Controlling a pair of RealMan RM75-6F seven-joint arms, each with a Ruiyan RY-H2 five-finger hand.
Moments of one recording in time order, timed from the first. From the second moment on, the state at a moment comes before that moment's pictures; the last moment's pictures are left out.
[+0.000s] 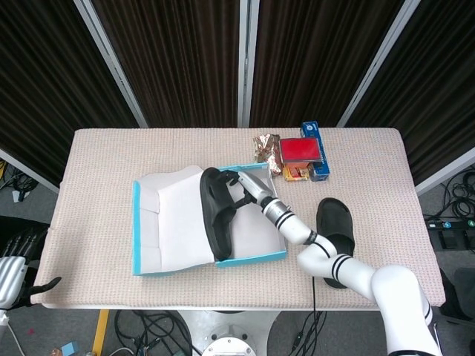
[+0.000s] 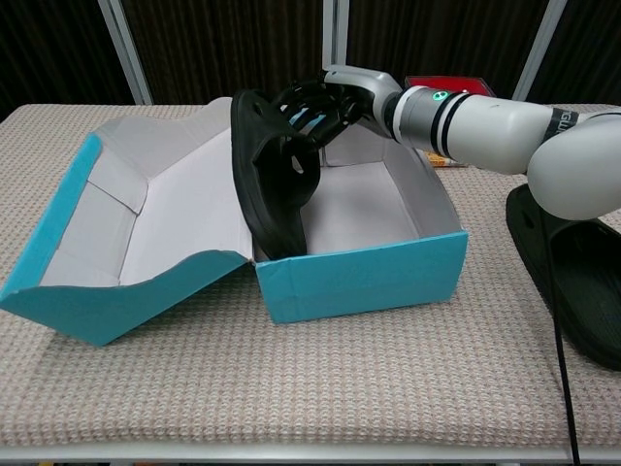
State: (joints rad) left arm -0.03 -1.17 0.04 -1.39 1.57 1.49 -0.35; right arm 1.08 -1.85 0.28 -0.83 -1.40 0.62 0.93
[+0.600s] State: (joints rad) left arm -0.03 -1.18 0.04 -1.36 1.58 1.50 -0.36; right arm 1.09 -1.90 0.24 -0.73 -1.42 0.62 0.92
